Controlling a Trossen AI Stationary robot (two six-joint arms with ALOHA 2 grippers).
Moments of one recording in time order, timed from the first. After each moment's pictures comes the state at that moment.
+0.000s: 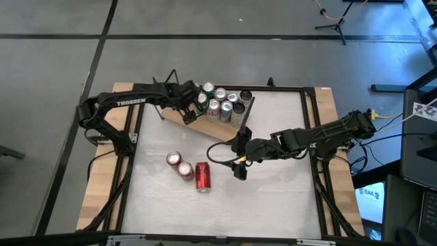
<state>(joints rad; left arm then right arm) 0.45 1.51 1.18 -0.82 -0.27 -0.02 0.29 1.55 1.41 -0.47 0.30 0.31</state>
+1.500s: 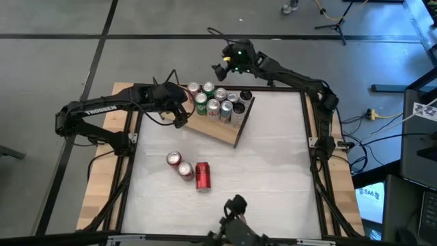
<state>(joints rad) 0.31 1.22 1.18 -0.85 -0.27 -0.08 -0.60 1.97 1.81 -0.29 -0.02 0.04</state>
